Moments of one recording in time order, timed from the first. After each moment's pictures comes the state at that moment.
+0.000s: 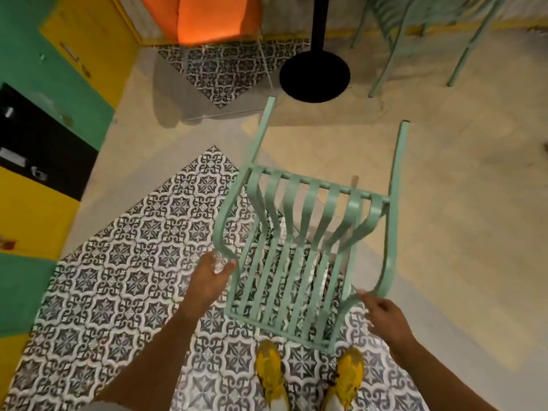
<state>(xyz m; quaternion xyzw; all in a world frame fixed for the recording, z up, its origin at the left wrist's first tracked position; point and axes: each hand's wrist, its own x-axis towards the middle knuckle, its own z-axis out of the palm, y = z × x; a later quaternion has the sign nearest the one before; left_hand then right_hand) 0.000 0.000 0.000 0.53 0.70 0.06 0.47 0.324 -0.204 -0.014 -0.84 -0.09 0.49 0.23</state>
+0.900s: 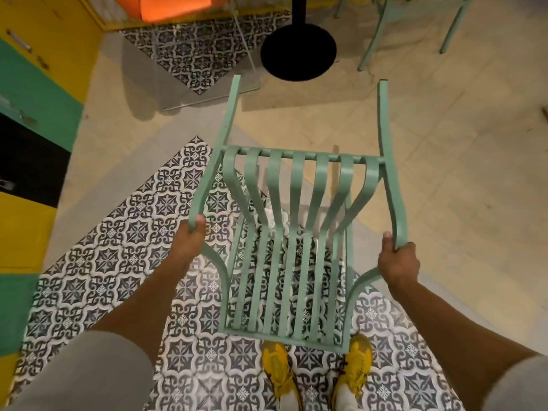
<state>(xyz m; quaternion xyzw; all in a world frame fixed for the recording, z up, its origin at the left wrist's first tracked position) -0.003 0.116 -0.073 0.51 0.69 0.12 0.49 0.368 -0.121 -0.065 -0.91 -0.03 0.31 0.27</state>
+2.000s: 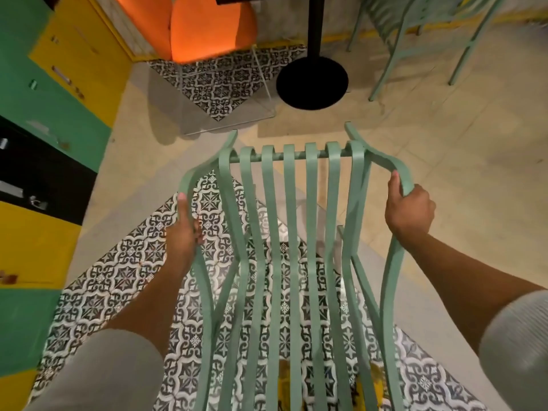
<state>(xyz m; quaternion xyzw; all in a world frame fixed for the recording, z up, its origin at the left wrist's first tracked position) -0.001 0.182 0.032 0.44 0.72 0.26 0.46 0.425 0.037 0.029 -0.92 -0.18 0.13 0.32</state>
